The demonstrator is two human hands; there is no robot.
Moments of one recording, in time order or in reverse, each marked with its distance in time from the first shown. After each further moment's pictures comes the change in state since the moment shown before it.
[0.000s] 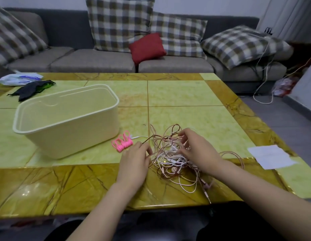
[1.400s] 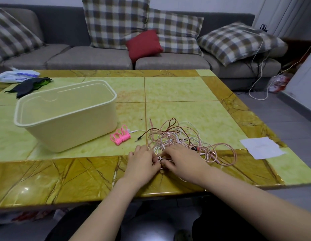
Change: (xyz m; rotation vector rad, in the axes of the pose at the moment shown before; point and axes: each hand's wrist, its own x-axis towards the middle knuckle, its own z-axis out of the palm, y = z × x) left_hand -0.011 0.015 0.019 0.118 -0.227 -0.018; right_hand -0.035 -0.024 0.021 -0.258 -0.175 -0.204
